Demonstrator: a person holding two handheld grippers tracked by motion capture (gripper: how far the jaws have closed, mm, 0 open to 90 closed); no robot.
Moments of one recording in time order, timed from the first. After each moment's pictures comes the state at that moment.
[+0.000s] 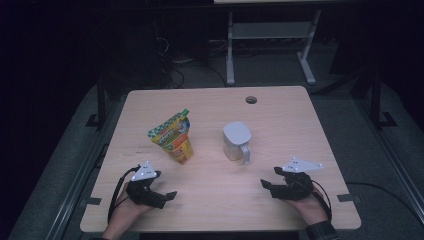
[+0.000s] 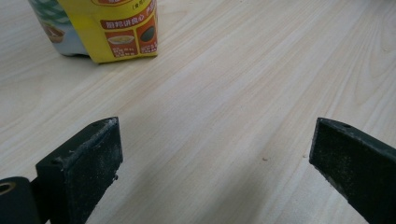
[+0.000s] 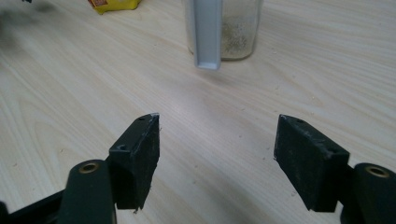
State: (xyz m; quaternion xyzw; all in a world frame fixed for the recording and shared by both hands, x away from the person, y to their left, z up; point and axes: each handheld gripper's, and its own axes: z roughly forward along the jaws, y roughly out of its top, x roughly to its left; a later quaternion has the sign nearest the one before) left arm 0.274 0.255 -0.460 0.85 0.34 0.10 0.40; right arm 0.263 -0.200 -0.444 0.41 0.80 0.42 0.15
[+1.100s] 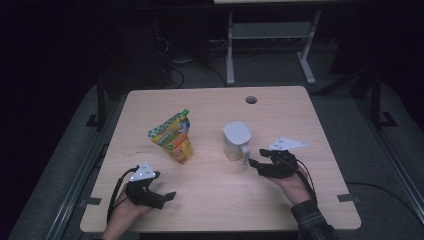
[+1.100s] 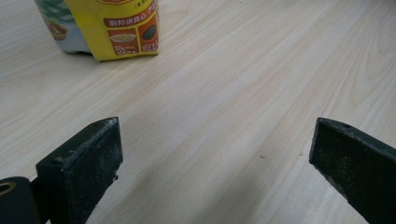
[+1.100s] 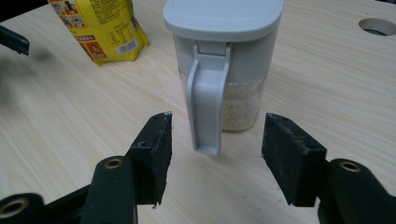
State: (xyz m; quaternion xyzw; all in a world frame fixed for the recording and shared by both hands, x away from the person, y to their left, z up) left arm 0.271 0.256 -0.458 0.84 0.34 0.10 0.40; right arm 0.310 -0.166 -0.418 0.40 0.79 0.44 0.15
